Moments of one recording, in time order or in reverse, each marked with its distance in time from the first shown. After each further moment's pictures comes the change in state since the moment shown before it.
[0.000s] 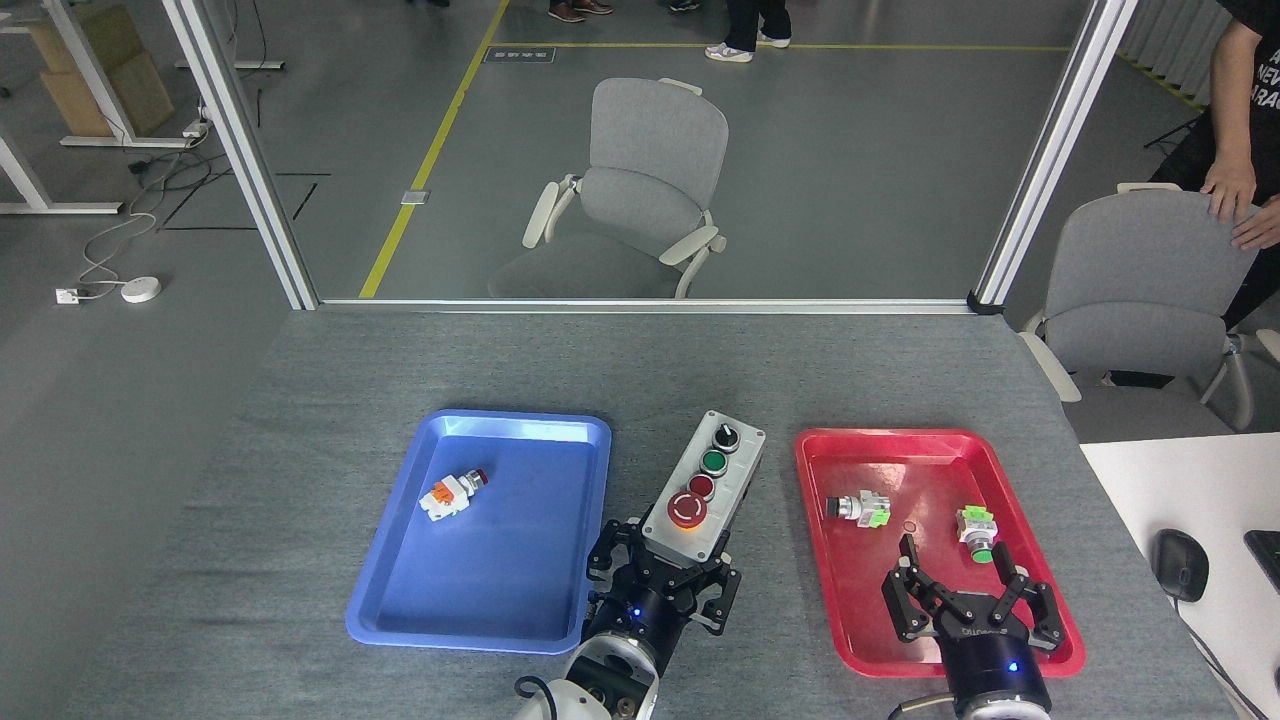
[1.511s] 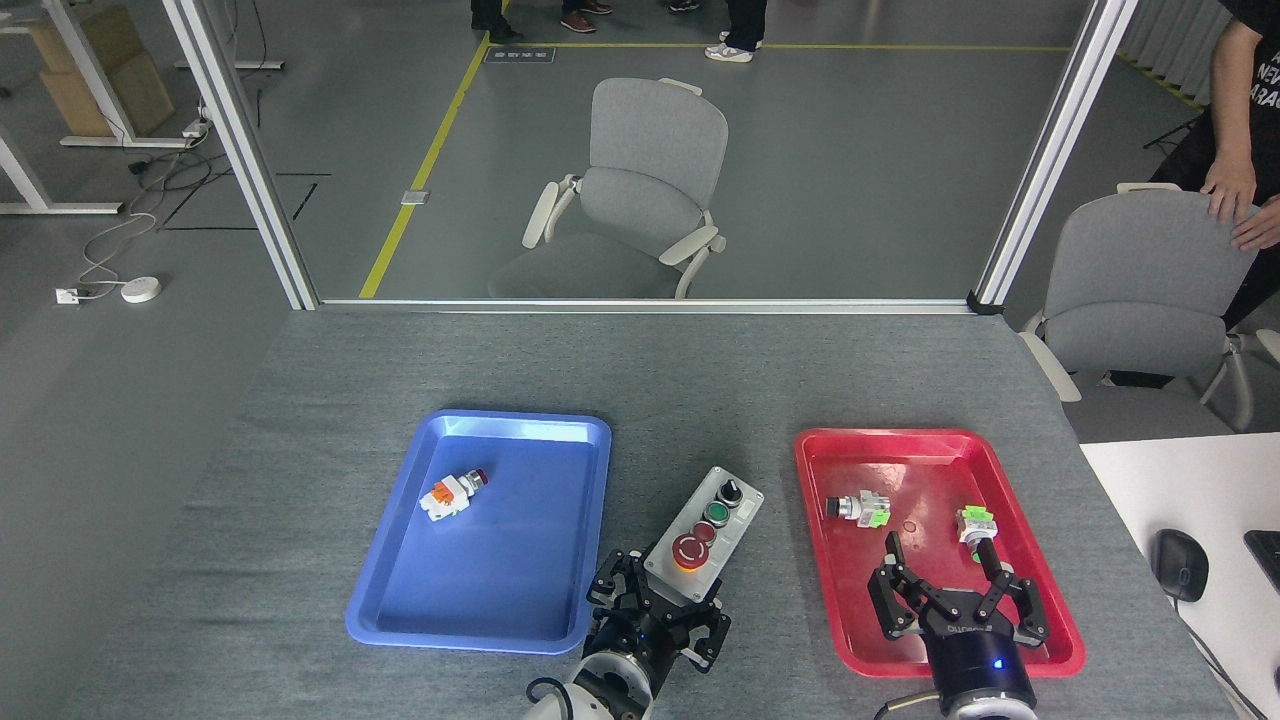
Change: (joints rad) left arm -0.077 0.000 -0.112 0.229 0.013 0.004 -0.004; right arm -0.004 0.009 0.028 0.001 0.003 0.009 0.002
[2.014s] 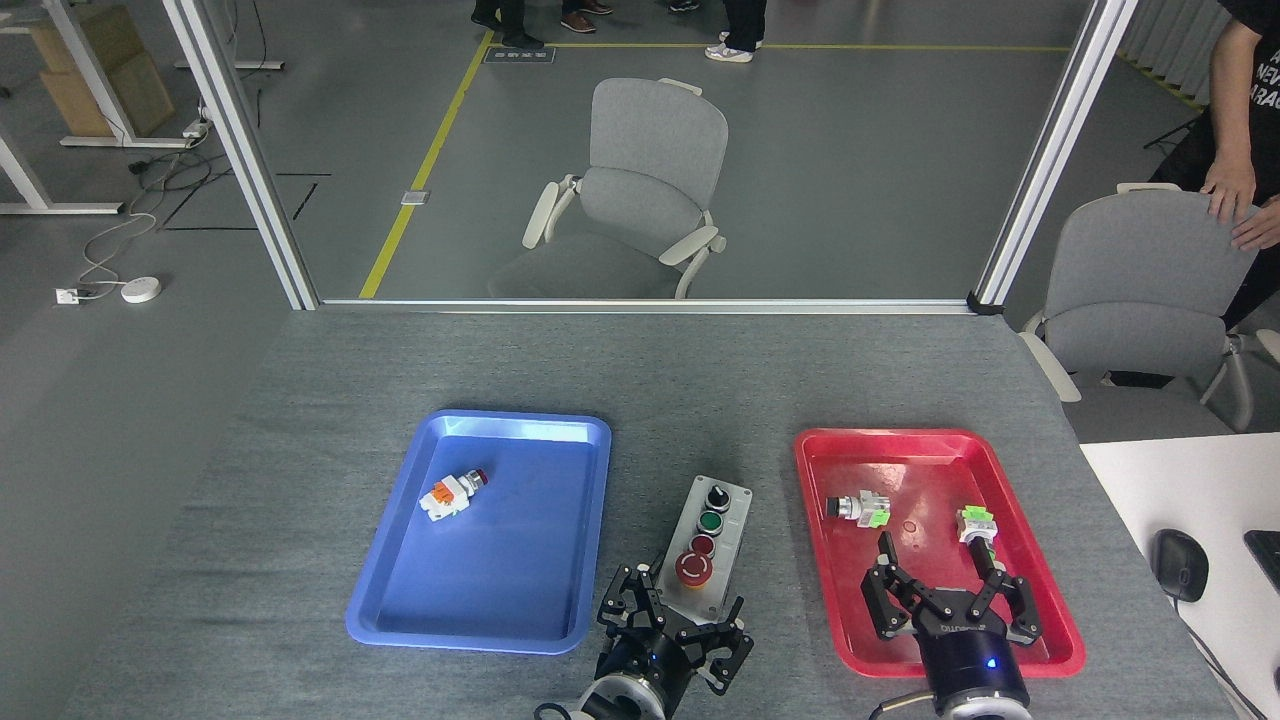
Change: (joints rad) left arm 0.078 0.002 0.004 -0.116 -0.003 0.010 0.002; right arm 0.000 0.000 0.016 0.000 -0.001 -0.003 0.000
